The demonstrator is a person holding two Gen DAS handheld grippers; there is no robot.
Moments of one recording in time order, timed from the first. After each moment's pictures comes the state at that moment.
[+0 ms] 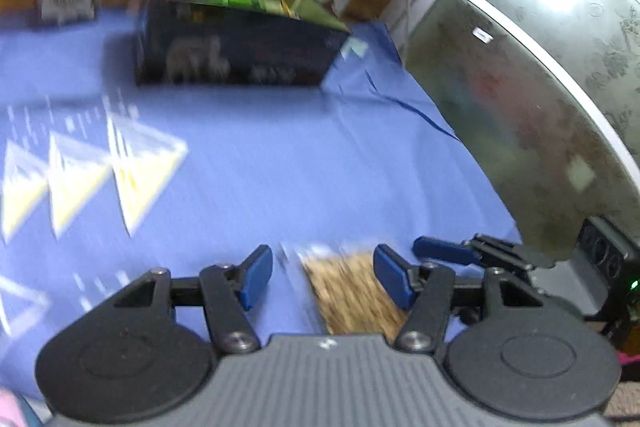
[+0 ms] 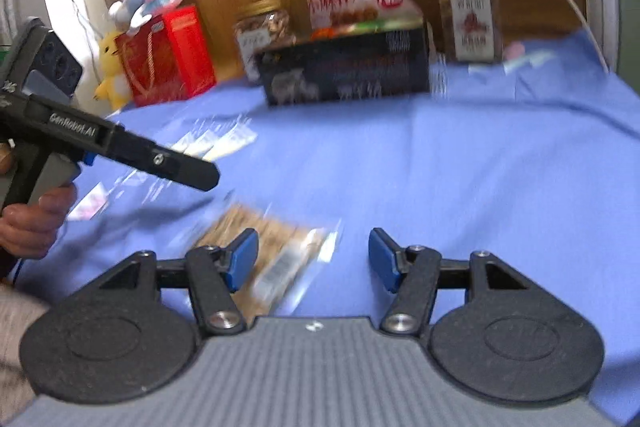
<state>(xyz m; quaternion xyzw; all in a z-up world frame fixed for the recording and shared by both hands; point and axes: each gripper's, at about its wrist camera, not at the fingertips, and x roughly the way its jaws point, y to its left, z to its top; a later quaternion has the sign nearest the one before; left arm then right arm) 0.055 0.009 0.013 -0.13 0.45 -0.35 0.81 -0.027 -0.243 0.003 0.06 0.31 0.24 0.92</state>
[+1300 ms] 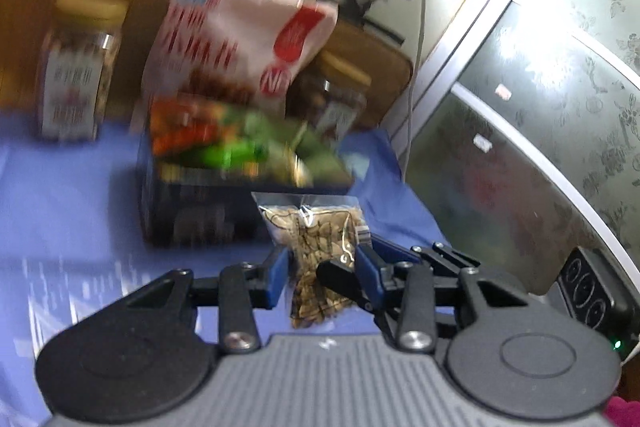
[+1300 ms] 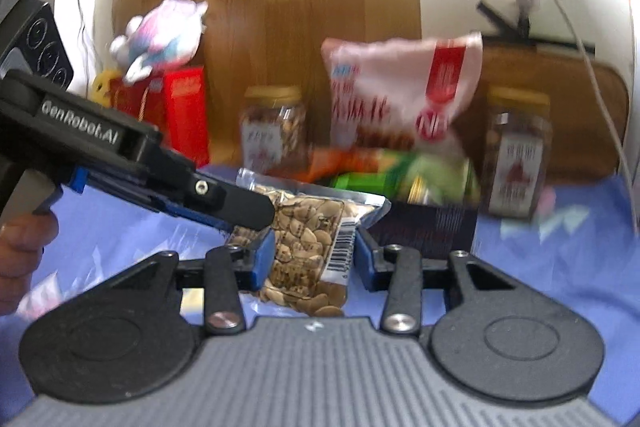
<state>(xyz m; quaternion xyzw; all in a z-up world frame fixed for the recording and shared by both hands) 0.116 0.014 0.086 -0.16 0.33 -0.32 0.87 0.062 -0.181 0.059 -0.02 0.17 0.22 0.96</state>
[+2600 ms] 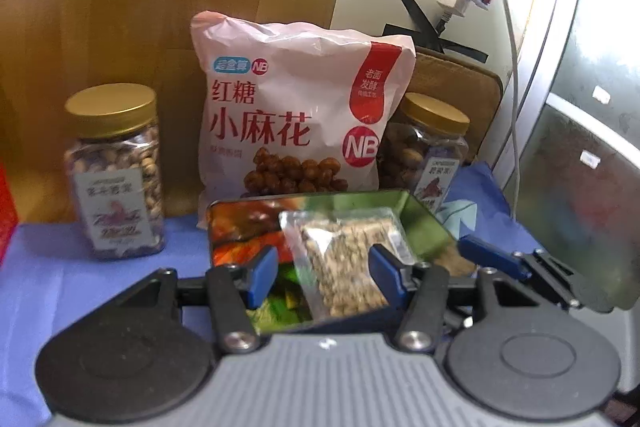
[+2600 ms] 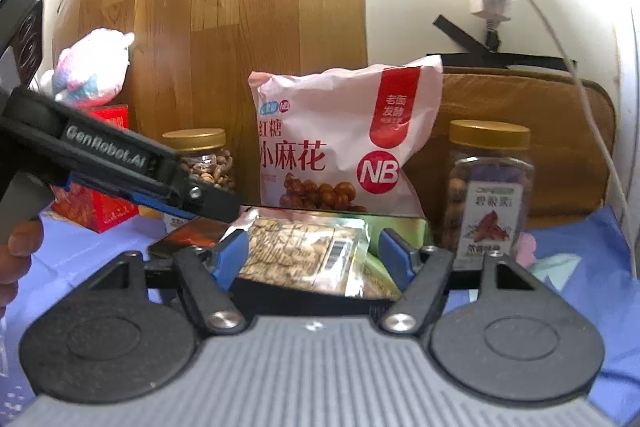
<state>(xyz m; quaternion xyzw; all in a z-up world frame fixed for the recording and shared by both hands) 0.186 -0.011 0.092 -0.05 0.30 -0.19 0.93 0.133 -0.200 0.052 0.01 0.13 0.17 0.98</state>
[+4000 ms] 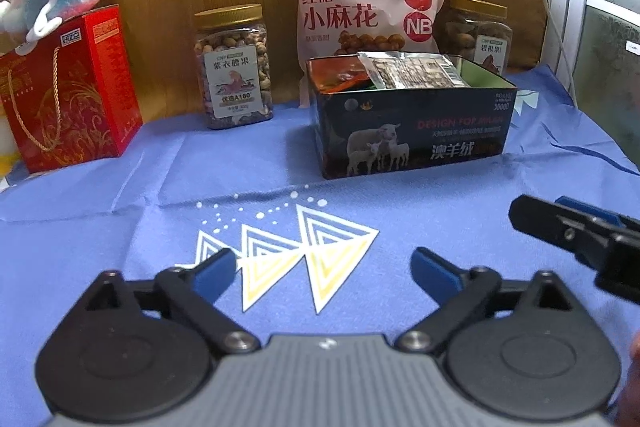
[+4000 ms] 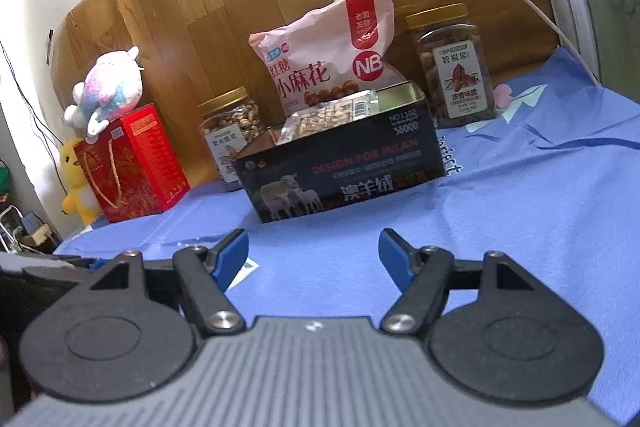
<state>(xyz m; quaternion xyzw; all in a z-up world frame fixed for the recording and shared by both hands) 0.048 -0.003 0.032 0.03 0.34 -0.05 0.94 0.020 -0.194 0.024 0.16 0.21 0.14 0.95</state>
